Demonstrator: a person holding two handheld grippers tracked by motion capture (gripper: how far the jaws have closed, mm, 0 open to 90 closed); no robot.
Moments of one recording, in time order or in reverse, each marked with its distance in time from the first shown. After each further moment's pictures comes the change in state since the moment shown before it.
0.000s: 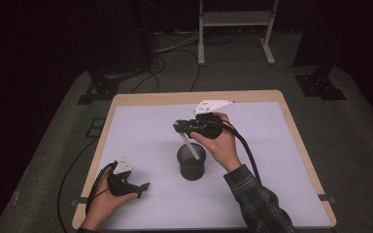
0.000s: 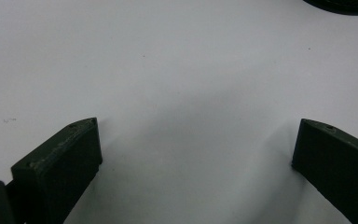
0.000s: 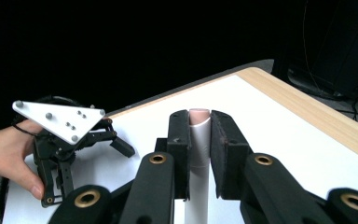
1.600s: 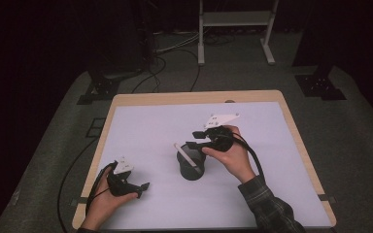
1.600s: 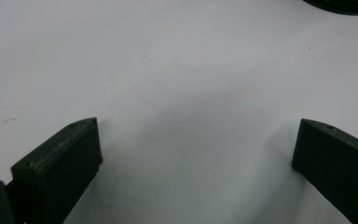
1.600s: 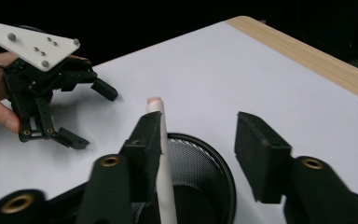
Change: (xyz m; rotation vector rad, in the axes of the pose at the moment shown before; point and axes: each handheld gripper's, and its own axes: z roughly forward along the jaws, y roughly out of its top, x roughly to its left) left arm 0.000 0.000 0.000 0.002 -0.001 -0.002; right arm -0.011 -0.050 -0.014 0.127 -0.050 0.015
